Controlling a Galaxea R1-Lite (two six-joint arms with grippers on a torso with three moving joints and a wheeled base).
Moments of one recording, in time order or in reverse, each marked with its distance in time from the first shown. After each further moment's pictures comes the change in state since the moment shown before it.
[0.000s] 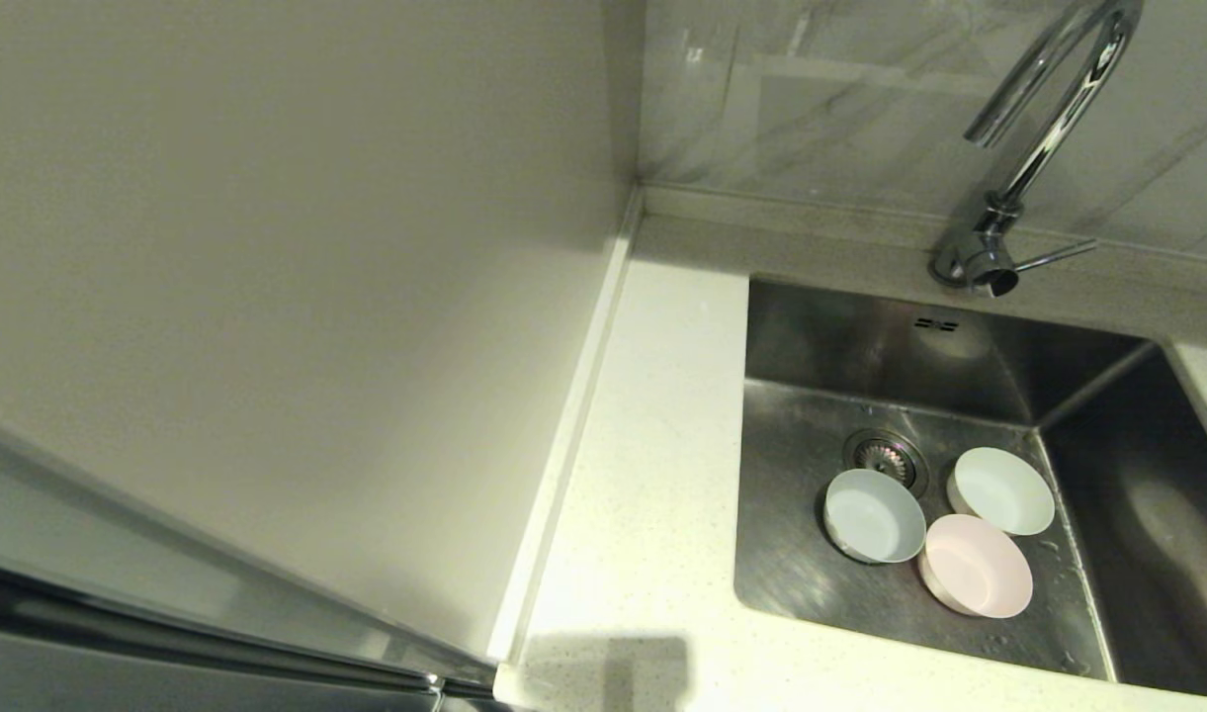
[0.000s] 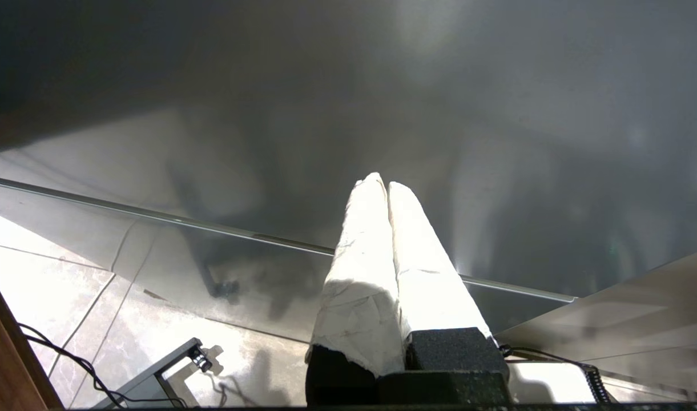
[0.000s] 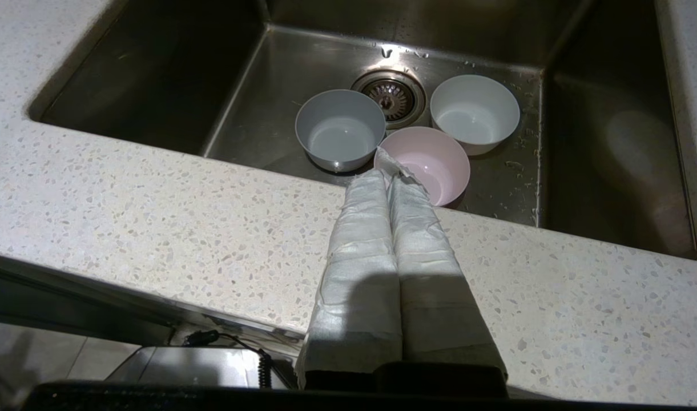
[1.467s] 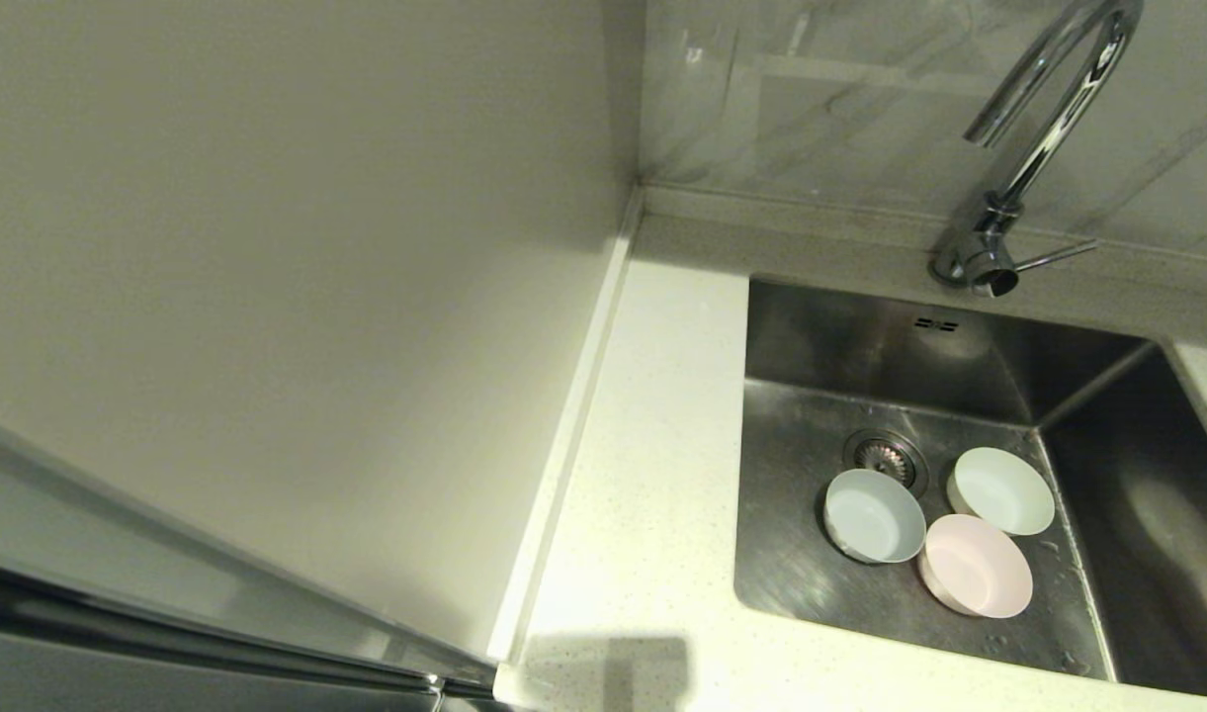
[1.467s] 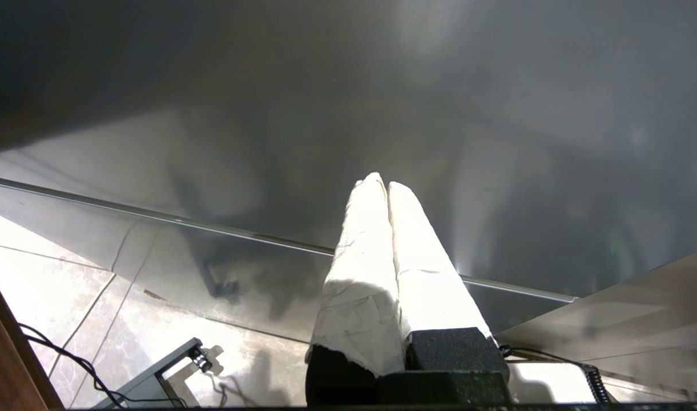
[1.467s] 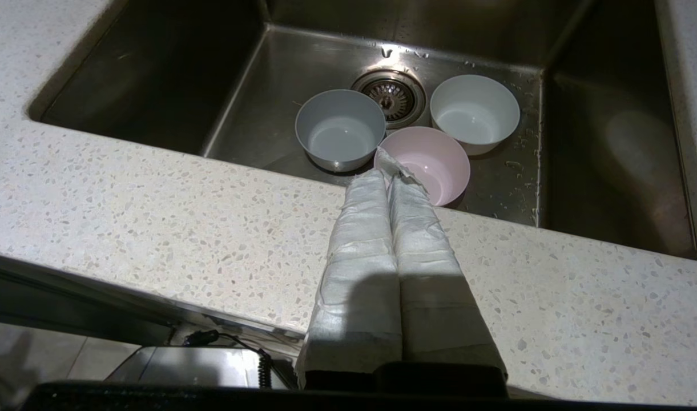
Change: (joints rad) left arm 0.000 0.000 0.000 0.000 0.000 0.000; right arm 0.000 0.000 0.000 0.000 0.000 0.000
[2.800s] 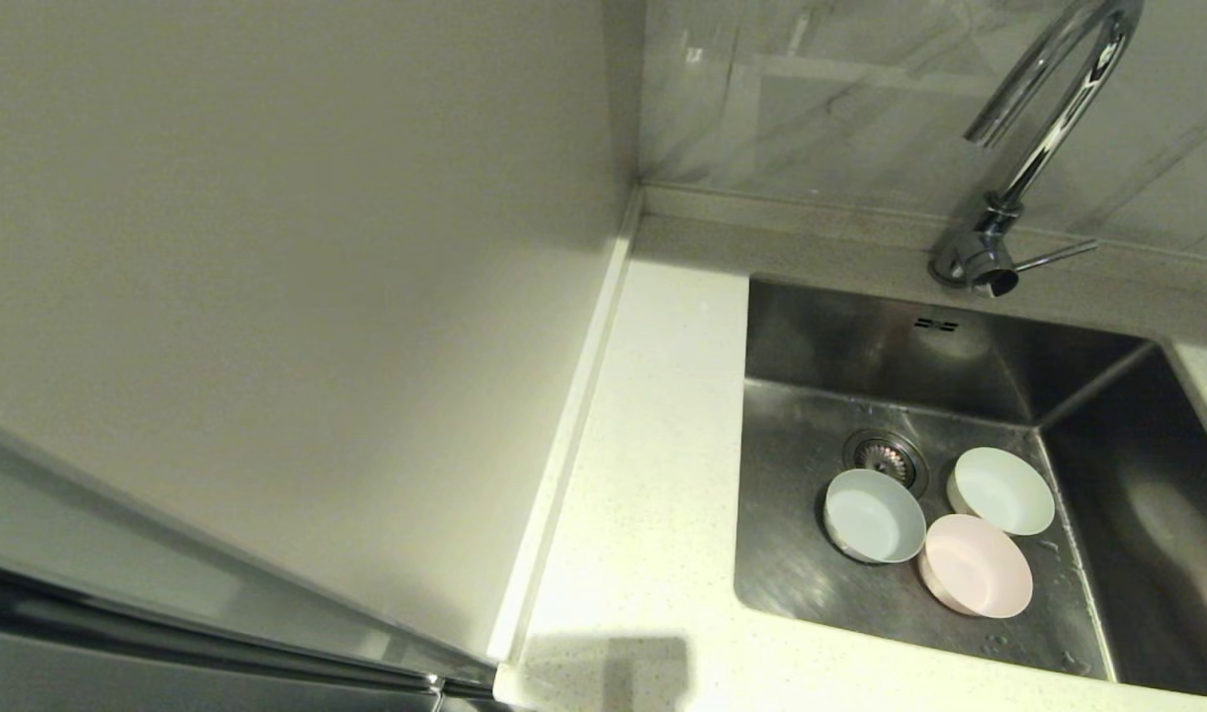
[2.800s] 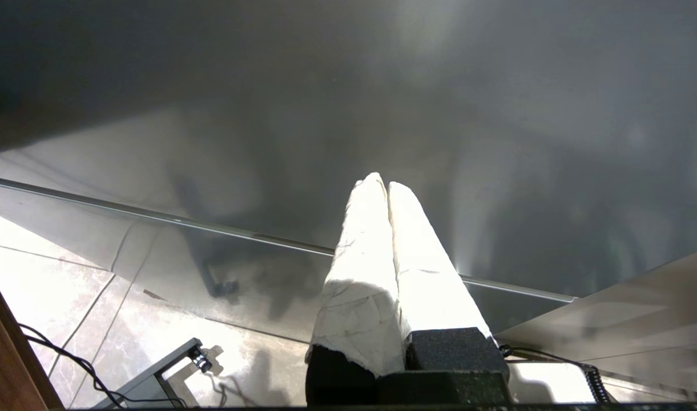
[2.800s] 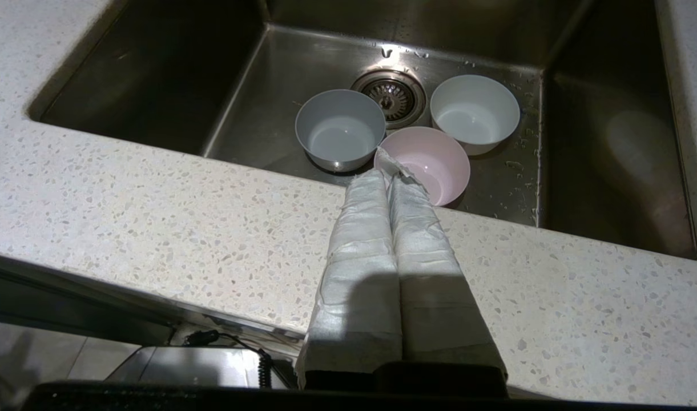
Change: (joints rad) left arm -0.001 0.000 0.000 0.000 0.000 0.000; right arm 0.000 0.000 0.000 0.000 0.000 0.000
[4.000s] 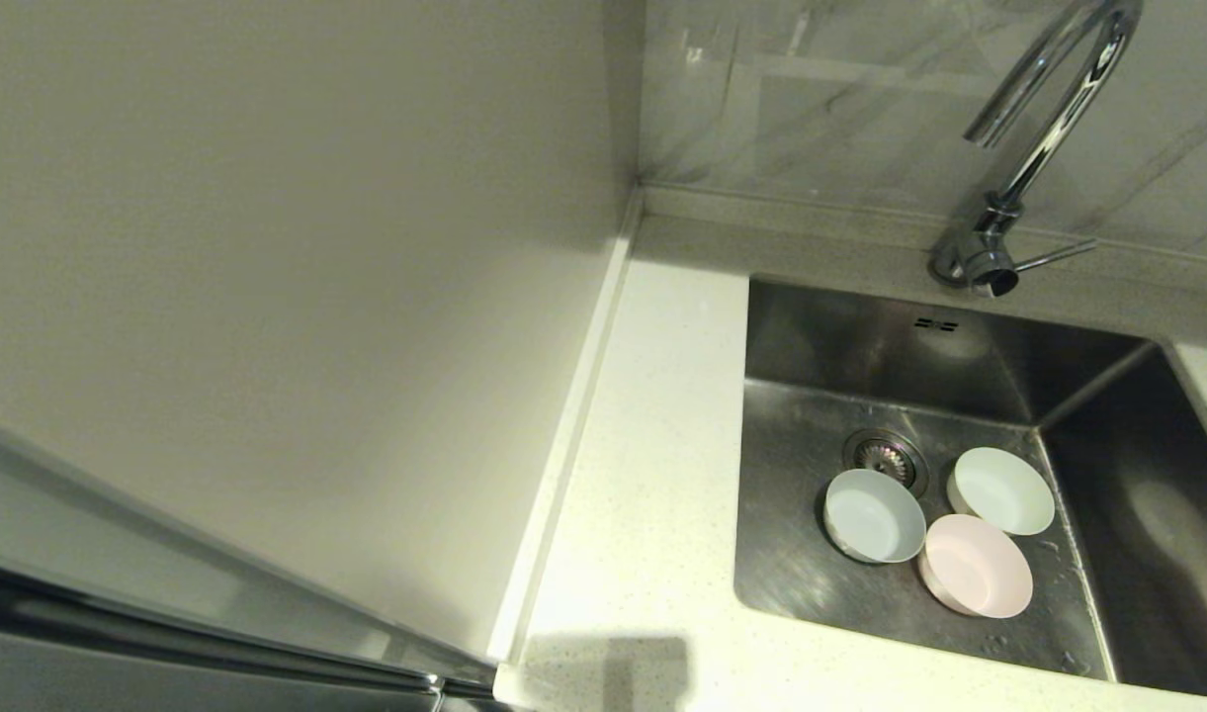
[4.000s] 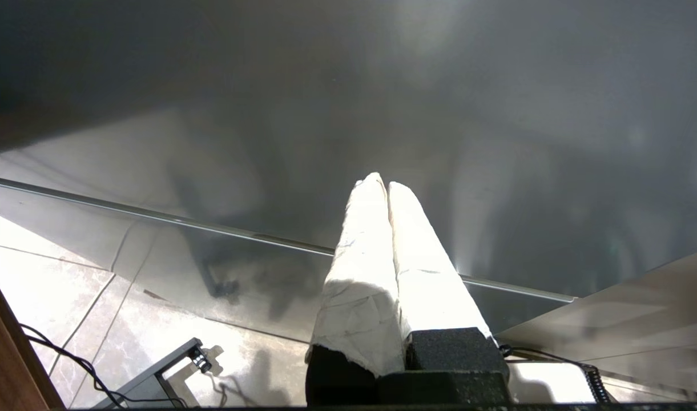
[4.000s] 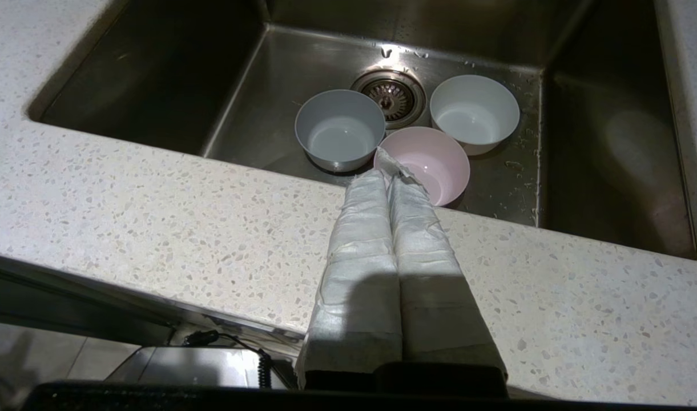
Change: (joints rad) left arm 0.001 0.000 0.000 0.000 0.000 0.000; right arm 0.000 0.000 0.000 0.000 0.000 0.000
